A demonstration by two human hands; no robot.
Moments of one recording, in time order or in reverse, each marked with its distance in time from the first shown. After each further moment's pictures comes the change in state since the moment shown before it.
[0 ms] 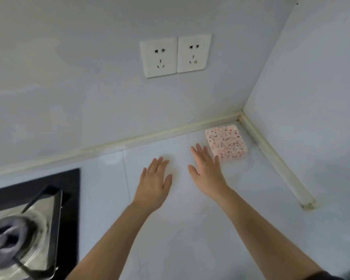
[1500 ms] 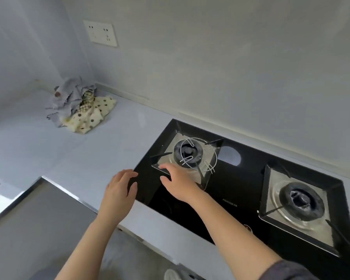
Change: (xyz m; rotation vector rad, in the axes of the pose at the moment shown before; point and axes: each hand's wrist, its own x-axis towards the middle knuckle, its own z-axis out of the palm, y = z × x) left_hand -0.663 -0.546 -0.272 -0.109 0.686 -0.769; right_hand -0.258 -0.747 0.414 0.123 -0.630 -0.709
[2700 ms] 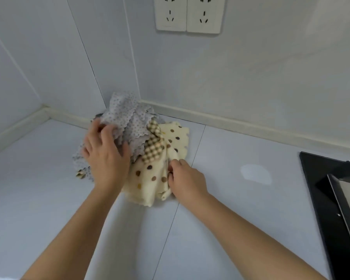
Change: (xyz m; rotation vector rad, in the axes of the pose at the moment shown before) left_hand 0.452 -0.364 -0.113 0.069 0.640 0.162; right_hand 0.490 -0.139 0.223 -0.506 0.340 0.126
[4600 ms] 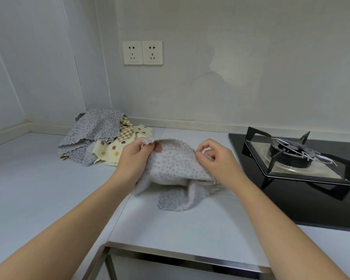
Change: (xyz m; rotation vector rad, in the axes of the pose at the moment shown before) left_hand -0.158 0.088 -0.097 -1.082 -0.565 -0.124; right_hand -0.219 0.085 -0.047 0.655 0.510 -0.114
